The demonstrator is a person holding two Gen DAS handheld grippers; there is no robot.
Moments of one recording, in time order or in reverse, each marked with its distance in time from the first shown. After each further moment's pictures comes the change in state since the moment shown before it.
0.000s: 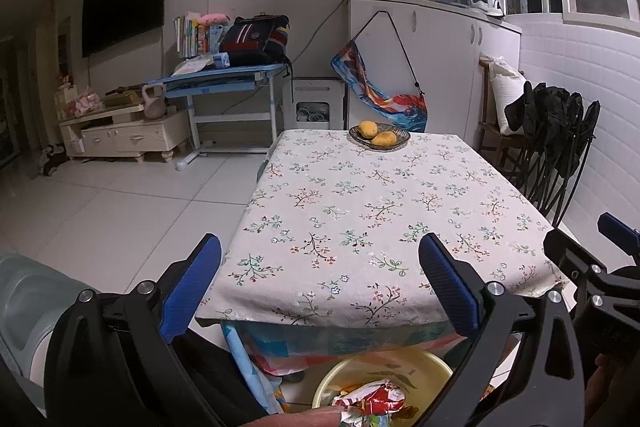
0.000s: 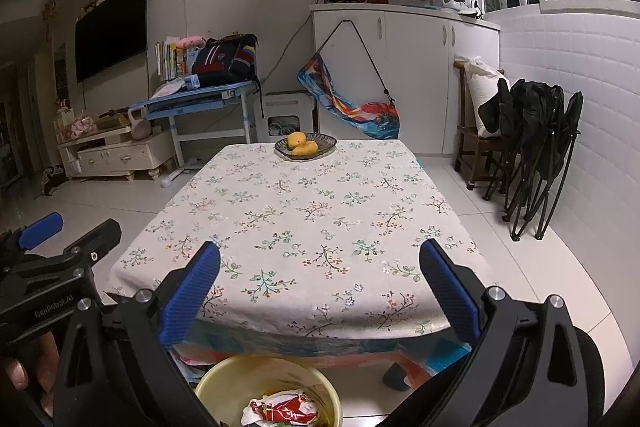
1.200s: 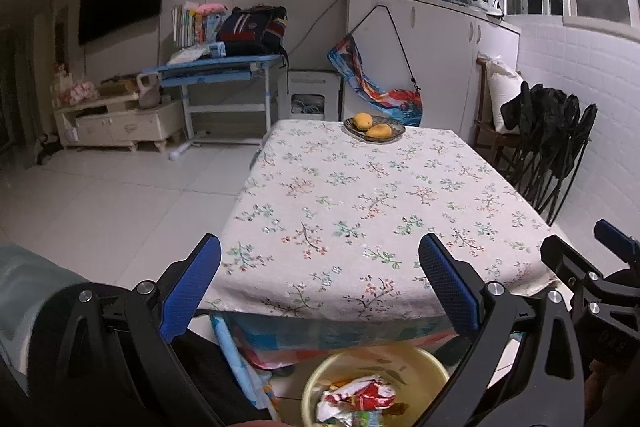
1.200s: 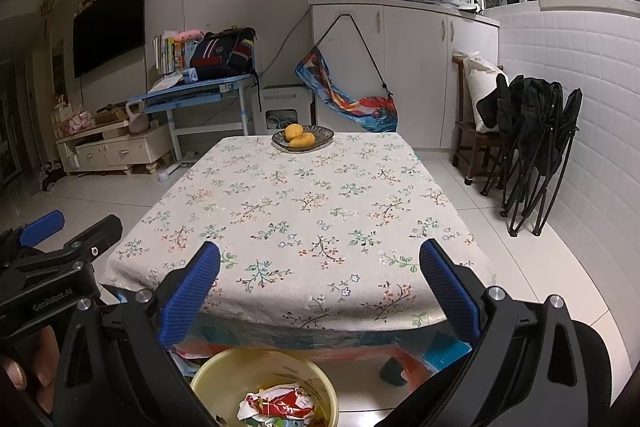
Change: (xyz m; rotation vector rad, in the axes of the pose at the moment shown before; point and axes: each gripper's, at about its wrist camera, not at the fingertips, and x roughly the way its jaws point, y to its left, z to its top) left arm 0.009 0.008 -0.008 -0.035 0.040 -0.039; right arm 0.001 -0.004 -0.011 -0.005 0.019 -0.005
